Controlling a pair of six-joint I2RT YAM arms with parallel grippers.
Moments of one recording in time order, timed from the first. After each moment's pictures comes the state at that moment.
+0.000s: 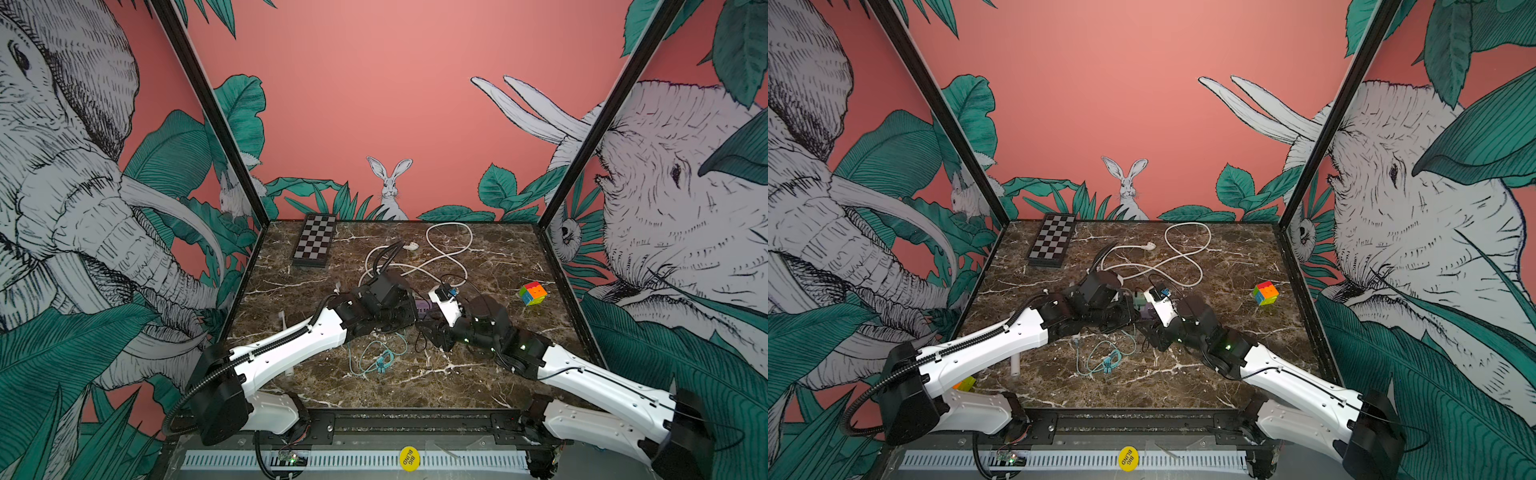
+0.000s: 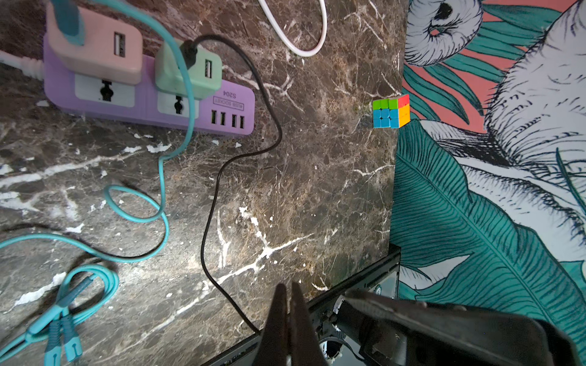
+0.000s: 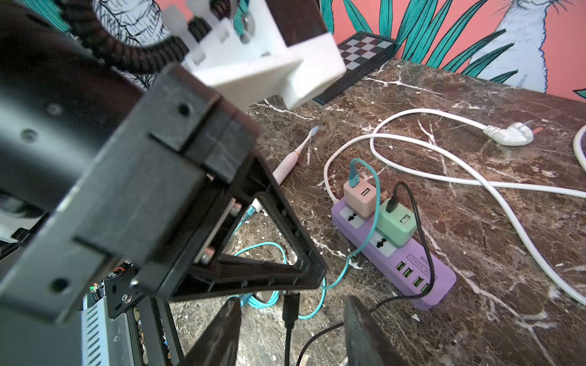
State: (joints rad) left arm -0.94 1.35 1.08 -0.52 0.11 -1.10; right arm 0.87 0.99 0.67 -0.10 -0.16 0.18
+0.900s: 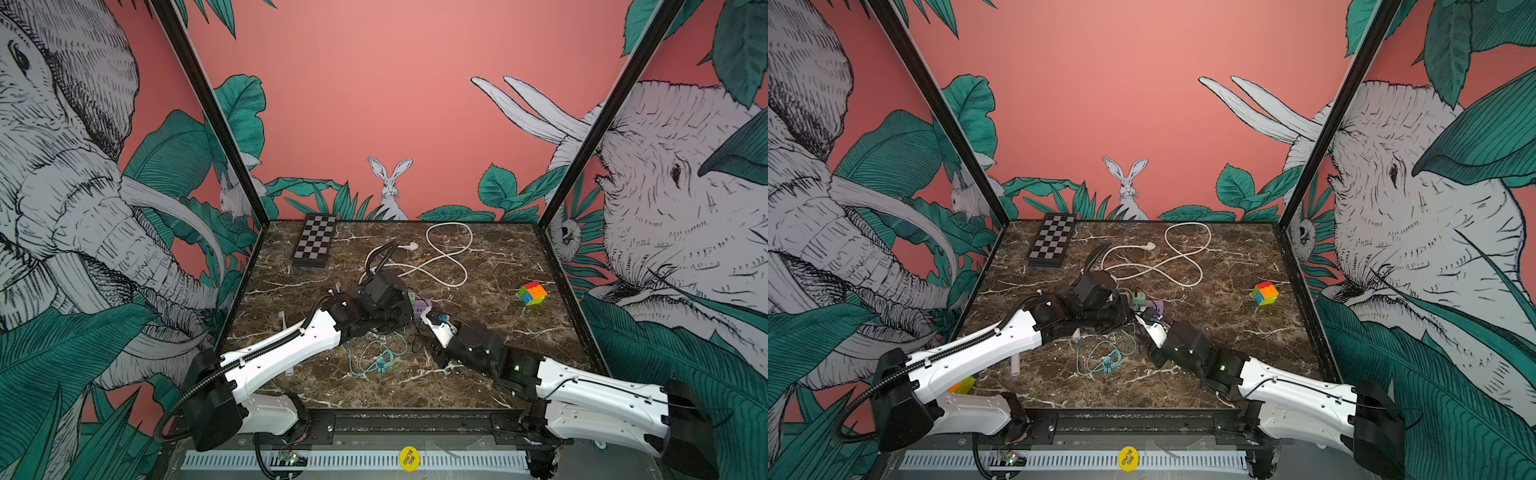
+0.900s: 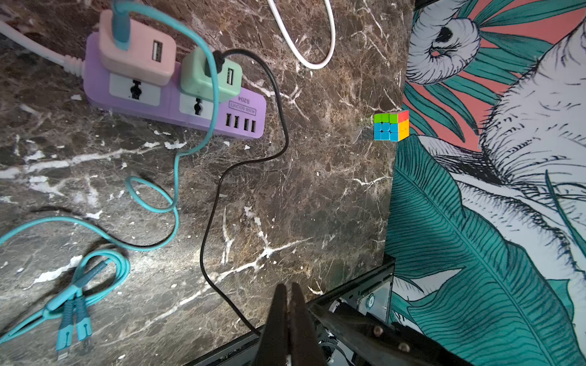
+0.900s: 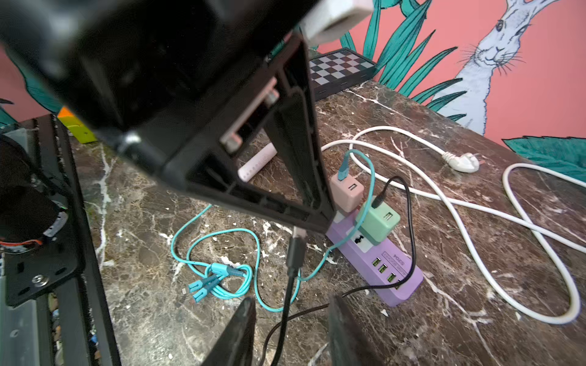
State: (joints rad) left arm -0.93 1.30 1.08 -0.55 0.08 -1.16; right arm 1.11 0.99 0.55 0.02 0.21 0.03
